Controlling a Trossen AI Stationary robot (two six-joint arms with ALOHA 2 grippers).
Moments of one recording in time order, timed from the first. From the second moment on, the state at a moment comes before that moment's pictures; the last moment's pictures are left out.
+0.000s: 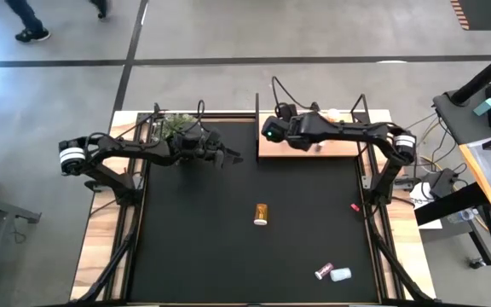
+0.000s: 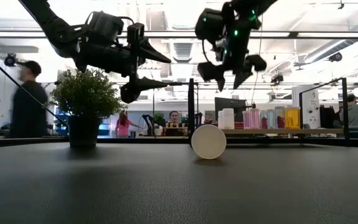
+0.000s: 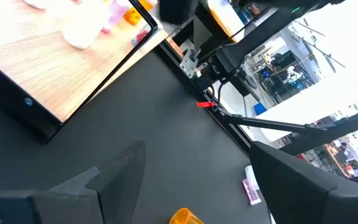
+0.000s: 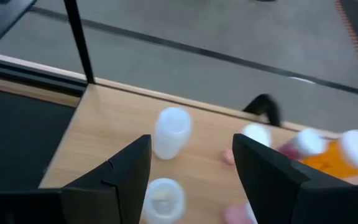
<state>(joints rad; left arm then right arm) 0.41 1.42 0.63 0.57 0.42 -0.73 -0.32 1.75 1.39 -0.78 0.82 0.81</state>
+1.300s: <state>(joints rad) 0.40 1.42 0.63 0.57 0.60 -0.84 0.53 1.54 1.52 -1.55 0.16 1.76</state>
